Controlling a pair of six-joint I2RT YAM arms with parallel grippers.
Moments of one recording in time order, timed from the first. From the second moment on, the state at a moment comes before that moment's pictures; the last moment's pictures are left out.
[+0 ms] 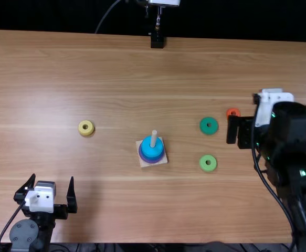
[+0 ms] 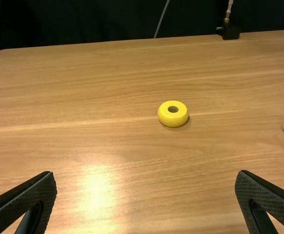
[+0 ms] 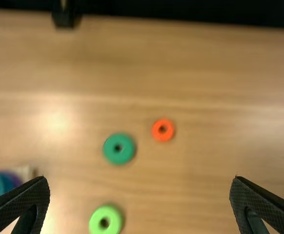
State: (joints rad) left arm -0.04 0.01 0.10 -0.37 0.01 0.03; right arm 0.10 1.29 1.33 -0.79 0.05 -0.02
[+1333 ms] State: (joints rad) left arm -0.04 0.01 0.10 -0.37 0.01 0.03; right arm 0.16 2.00 1.52 -0.83 0.05 0.22
